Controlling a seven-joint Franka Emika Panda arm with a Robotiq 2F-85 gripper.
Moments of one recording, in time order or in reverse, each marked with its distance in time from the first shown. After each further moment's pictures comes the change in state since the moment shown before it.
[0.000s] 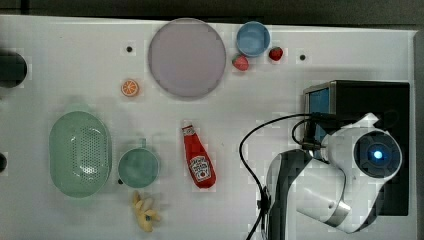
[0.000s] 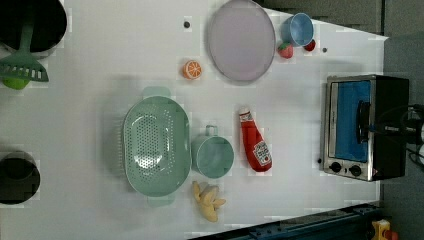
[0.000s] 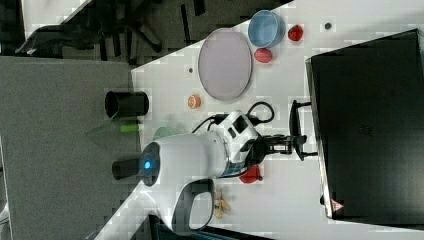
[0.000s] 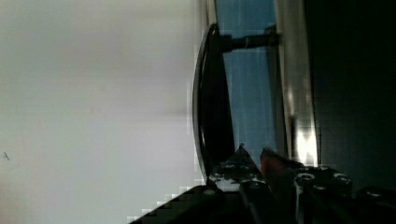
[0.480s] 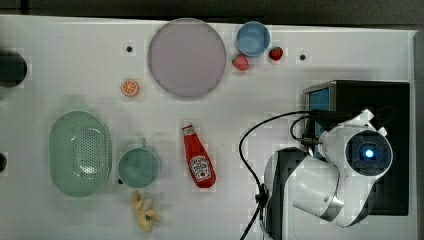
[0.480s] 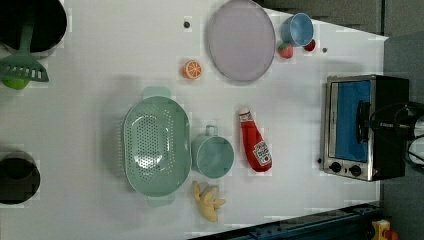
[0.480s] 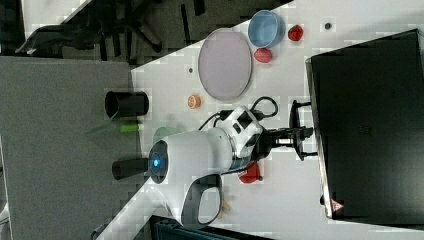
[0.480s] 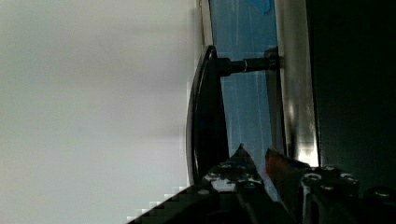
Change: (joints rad) arm 0.001 0.047 -0.002 -0.004 -0.002 0.097 -0.005
